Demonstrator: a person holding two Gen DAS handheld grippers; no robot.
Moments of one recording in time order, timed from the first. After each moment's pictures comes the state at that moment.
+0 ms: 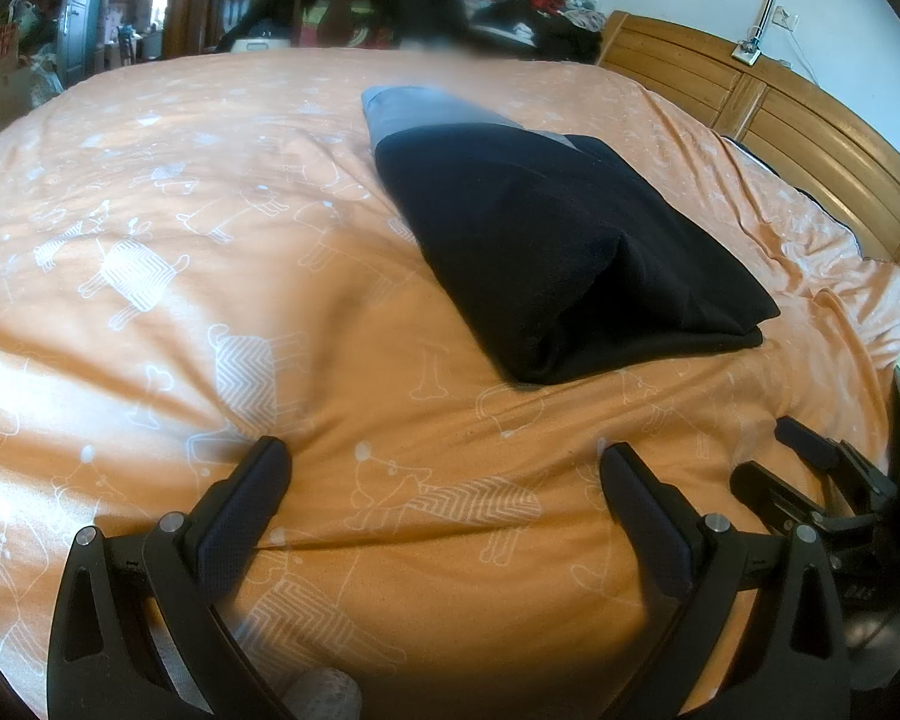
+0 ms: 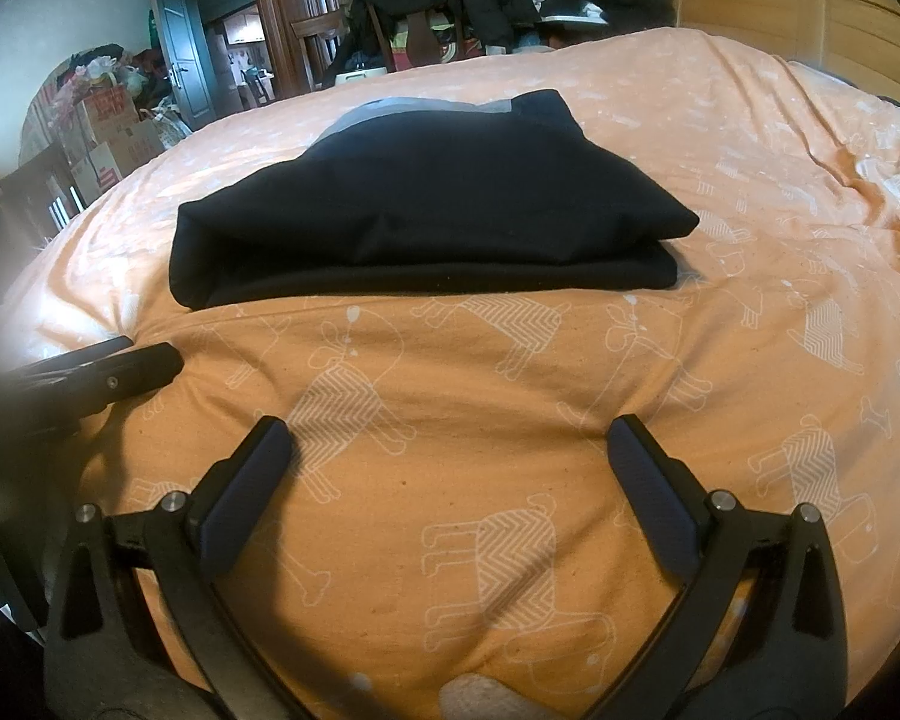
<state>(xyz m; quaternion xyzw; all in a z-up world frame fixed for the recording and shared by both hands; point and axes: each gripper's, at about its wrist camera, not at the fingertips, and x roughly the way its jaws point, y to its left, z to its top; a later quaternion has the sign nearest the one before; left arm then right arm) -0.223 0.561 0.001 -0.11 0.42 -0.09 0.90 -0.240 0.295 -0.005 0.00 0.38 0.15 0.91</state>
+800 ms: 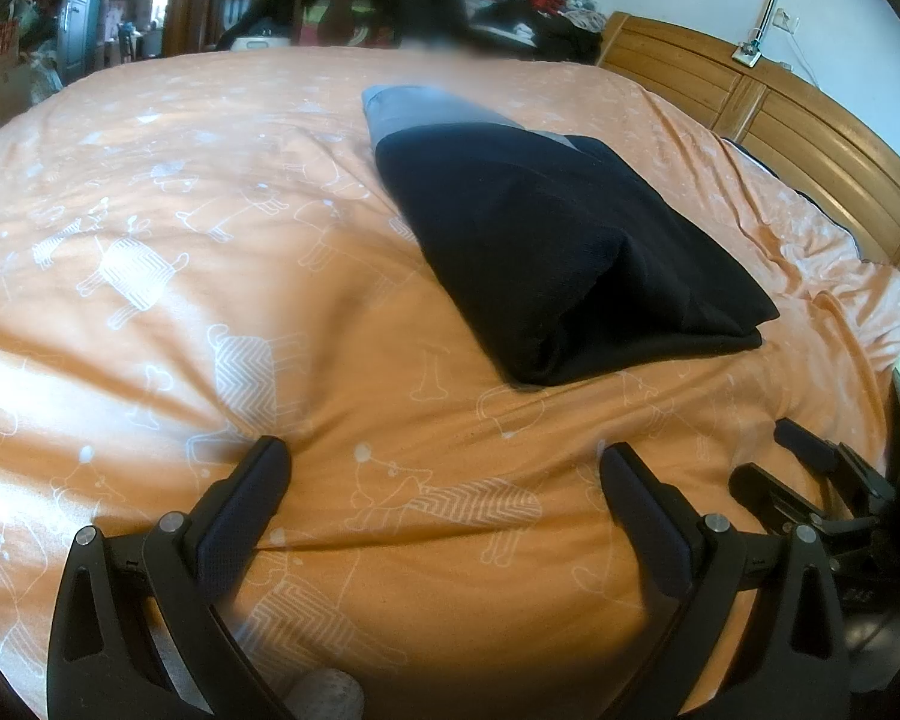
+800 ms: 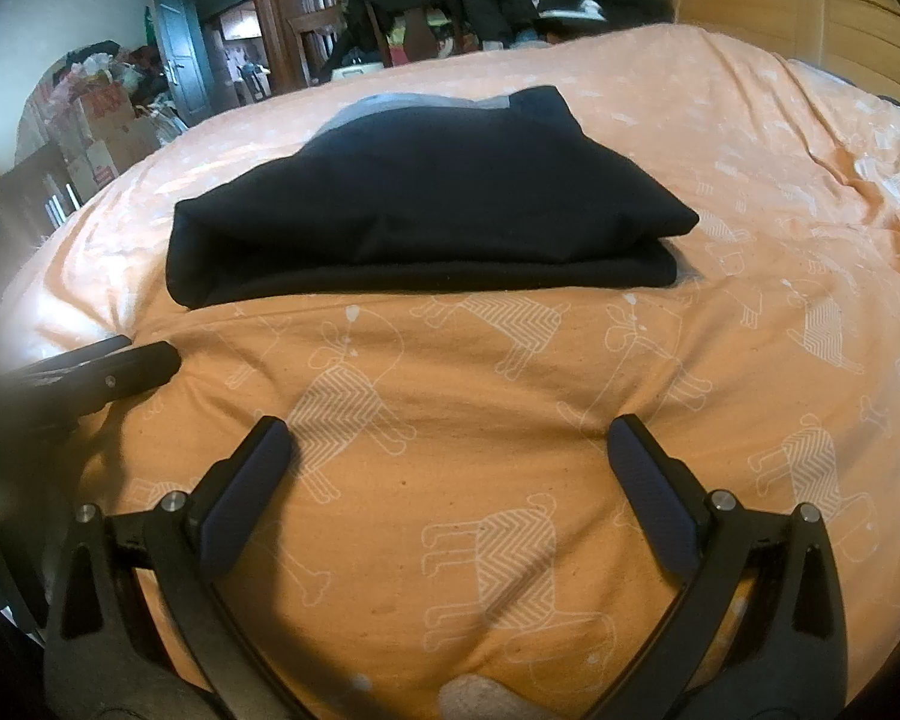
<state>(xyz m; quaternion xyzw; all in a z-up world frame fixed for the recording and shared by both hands) -0.223 0.560 0.001 -0.11 0.42 -0.09 0.90 -0.241 0.298 -0.002 0.00 0.40 0.14 0.91</state>
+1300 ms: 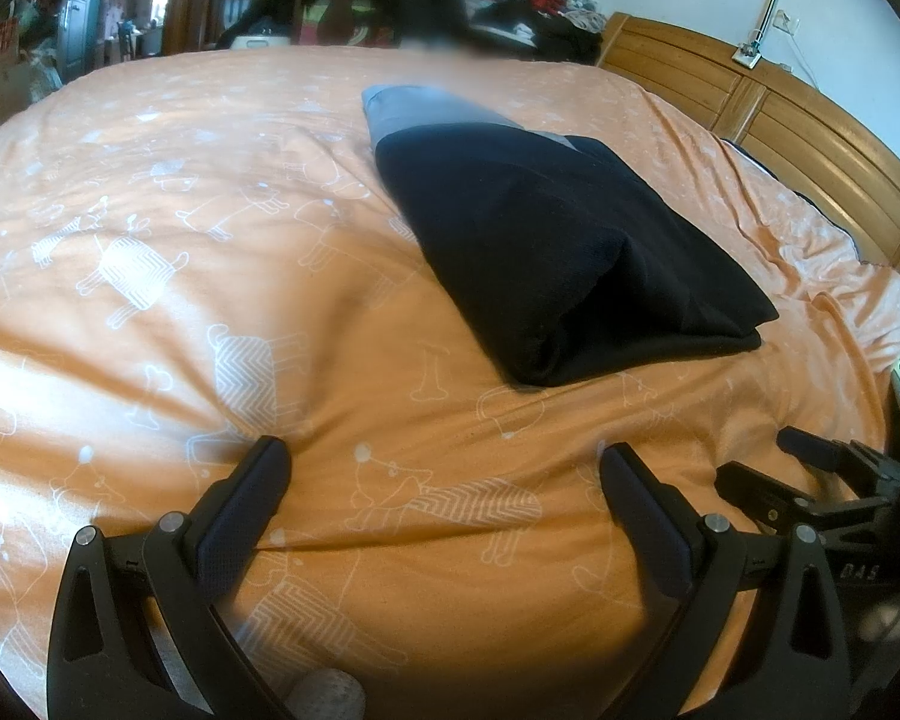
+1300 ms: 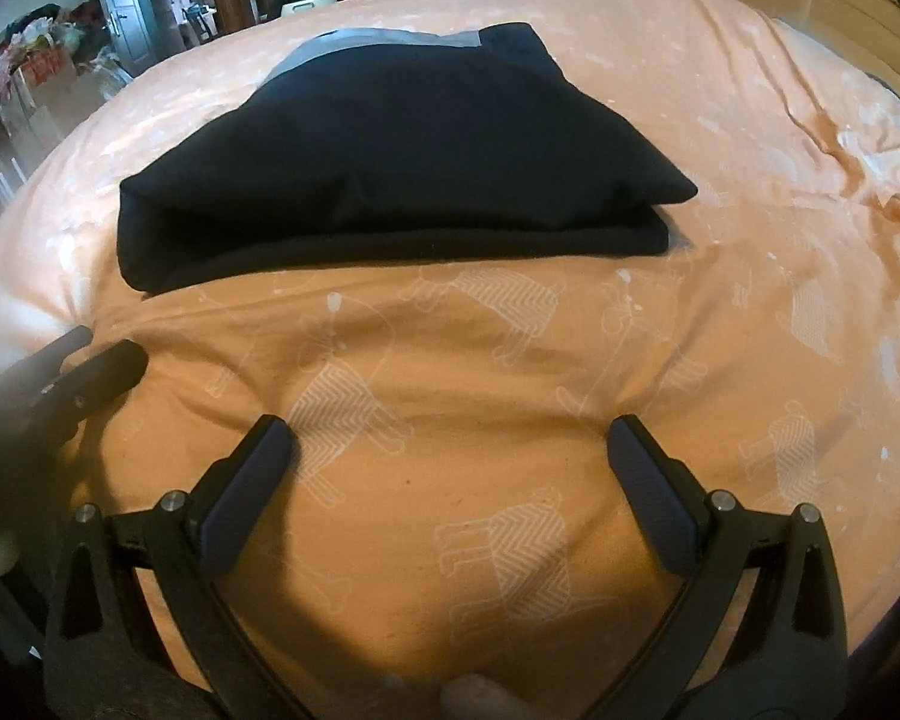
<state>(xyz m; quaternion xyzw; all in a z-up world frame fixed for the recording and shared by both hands) -0.223 0.560 0.001 -0.11 0.42 -0.09 0.90 -0.226 0.313 0.002 -0.03 0.48 0.08 0.87</state>
